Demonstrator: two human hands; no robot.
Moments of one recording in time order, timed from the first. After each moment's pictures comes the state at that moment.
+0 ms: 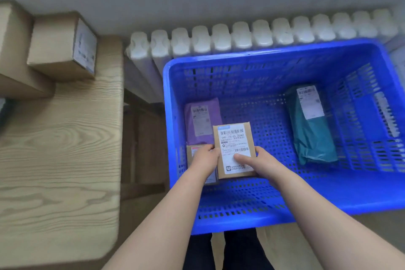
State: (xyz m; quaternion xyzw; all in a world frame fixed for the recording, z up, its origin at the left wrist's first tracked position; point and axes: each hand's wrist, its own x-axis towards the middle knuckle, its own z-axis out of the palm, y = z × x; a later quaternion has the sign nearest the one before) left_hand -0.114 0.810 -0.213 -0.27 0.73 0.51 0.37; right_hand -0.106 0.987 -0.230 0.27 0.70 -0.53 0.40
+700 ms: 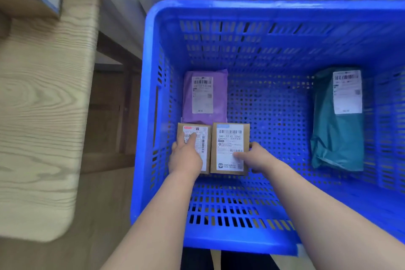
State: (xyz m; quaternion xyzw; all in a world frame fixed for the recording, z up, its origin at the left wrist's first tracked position) left_hand -0.086 0.811 -0.313 -0.25 0.87 0.22 0.37; right_hand -0.130 1.004 -0.347 0.23 0.75 -0.35 0.52
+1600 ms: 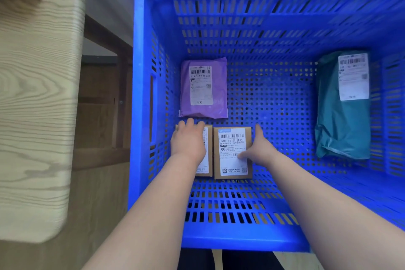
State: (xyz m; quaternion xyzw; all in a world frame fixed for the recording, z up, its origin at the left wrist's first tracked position) left_hand -0.100 0.807 -0.331 -0.08 0.94 0.08 0.33; right_hand -0.121 1.005 -0.363 0.19 0.79 -0.29 0.51
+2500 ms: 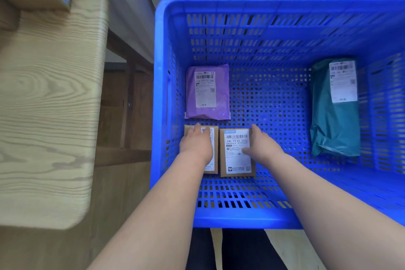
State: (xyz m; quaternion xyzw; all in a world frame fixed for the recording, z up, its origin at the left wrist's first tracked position) left_hand -0.097 0.807 -0.300 -0.07 0.89 0.11 0.45; right_hand -0.118 0.992 -0.325 0.08 0.87 -0.16 0.46
